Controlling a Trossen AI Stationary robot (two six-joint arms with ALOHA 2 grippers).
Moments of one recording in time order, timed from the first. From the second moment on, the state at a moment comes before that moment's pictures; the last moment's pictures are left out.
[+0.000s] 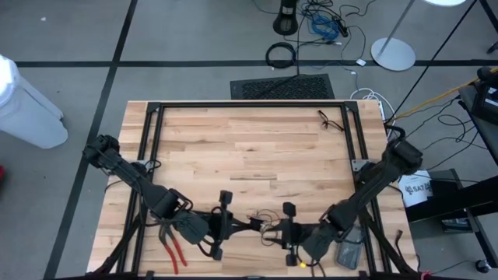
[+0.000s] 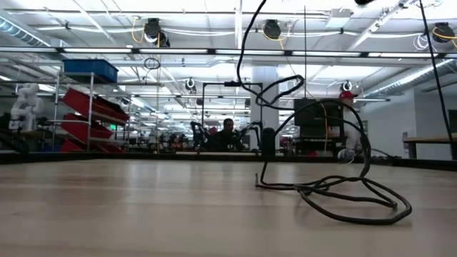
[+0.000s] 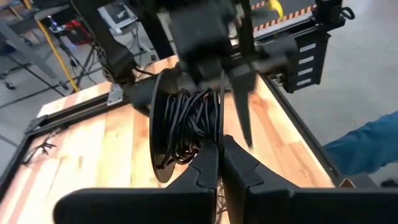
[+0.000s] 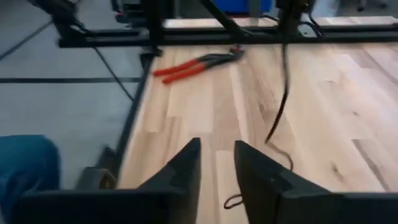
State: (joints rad) left arm -0.62 1.60 1.38 -0.23 -0.50 0.06; right arm 0.73 1.66 1.07 0.07 0.64 0.41
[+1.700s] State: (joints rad) left arm -0.68 1.57 1.37 -0.41 -0.62 -0.02; right arm 0.76 1.68 1.04 0.13 0.81 0.32
